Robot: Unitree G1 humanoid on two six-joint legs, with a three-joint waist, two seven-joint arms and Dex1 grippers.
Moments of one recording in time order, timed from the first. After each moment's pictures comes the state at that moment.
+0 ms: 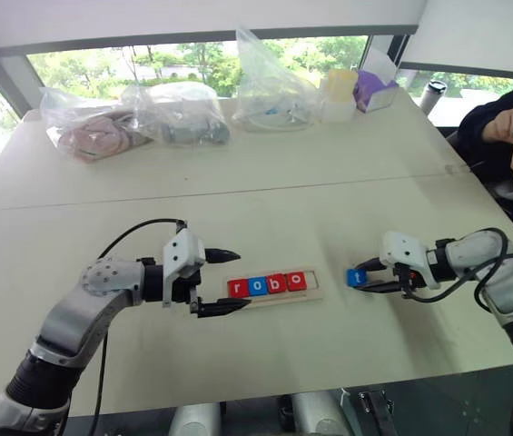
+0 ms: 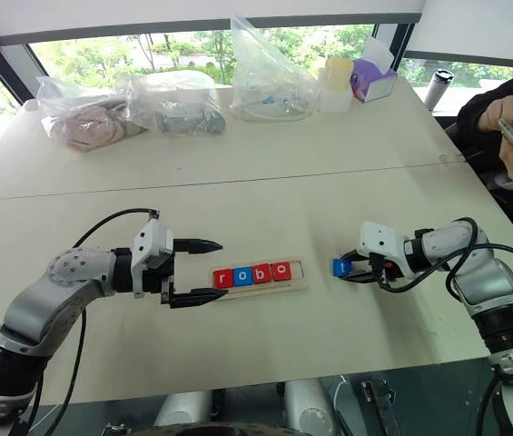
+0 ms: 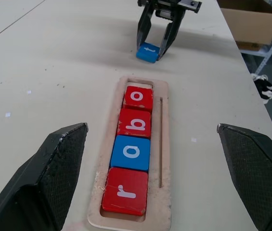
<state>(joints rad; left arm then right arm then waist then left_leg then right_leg) -0.21 0.68 -0.12 -0.36 -0.48 0.44 -1.04 -0.39 -0.93 0.17 0.17 0.14 0.11 1.33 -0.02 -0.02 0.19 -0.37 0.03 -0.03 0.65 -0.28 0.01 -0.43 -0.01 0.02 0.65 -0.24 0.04</state>
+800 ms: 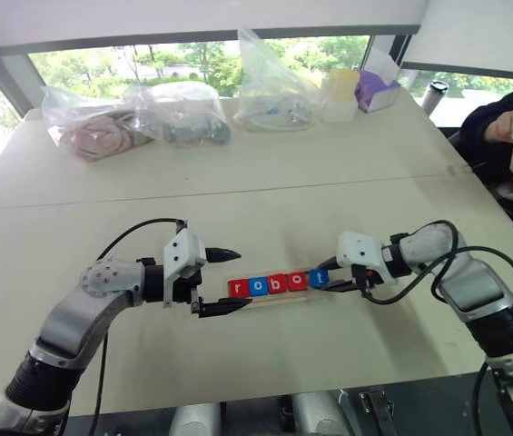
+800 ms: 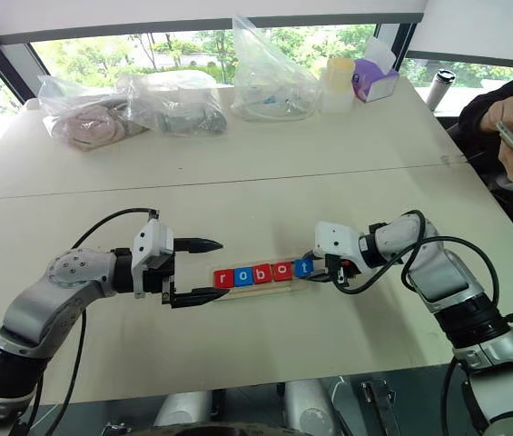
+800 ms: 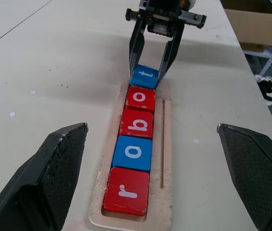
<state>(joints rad) -0.19 0.68 -0.12 -0.38 -0.48 0.45 -1.02 -0.47 -0.81 0.29 -0.02 0.09 0.27 1.30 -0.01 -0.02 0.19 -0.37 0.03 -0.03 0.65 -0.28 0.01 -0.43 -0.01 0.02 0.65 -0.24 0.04</state>
